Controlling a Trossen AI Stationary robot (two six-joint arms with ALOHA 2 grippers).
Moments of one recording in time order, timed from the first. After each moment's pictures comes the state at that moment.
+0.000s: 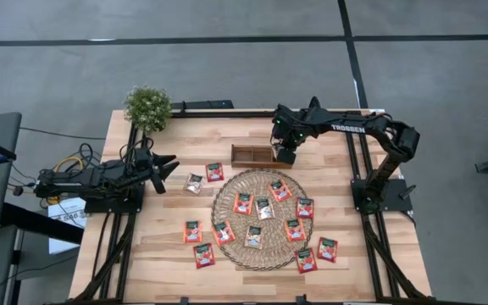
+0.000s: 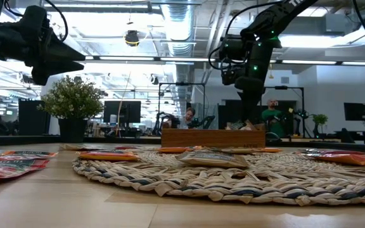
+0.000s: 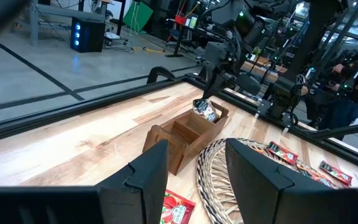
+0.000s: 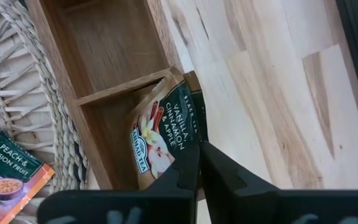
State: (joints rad) left arm -0.04 0.00 0.13 -0.19 -0.51 -0.37; right arm -0.48 1.69 1.19 -0.77 0.02 -0.19
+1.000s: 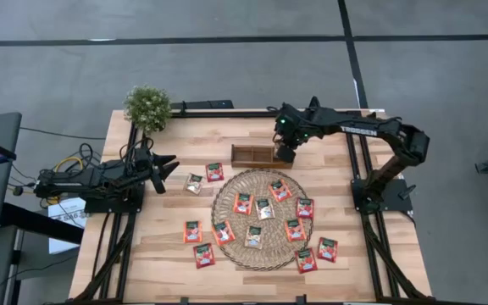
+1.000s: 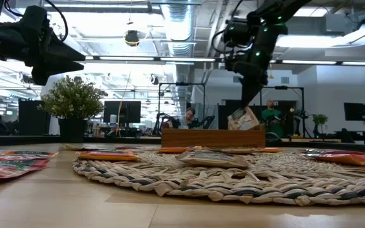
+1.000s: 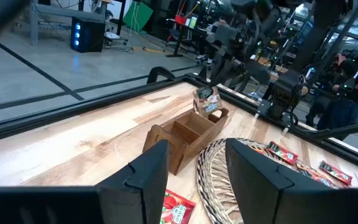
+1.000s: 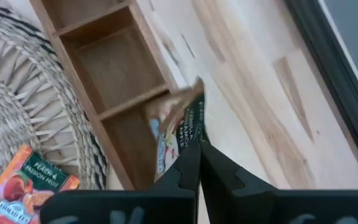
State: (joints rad) left arm -0.04 0.00 0.13 -0.19 -0.51 -0.37; right arm -0.45 1.57 1.18 -0.79 0.08 -0.04
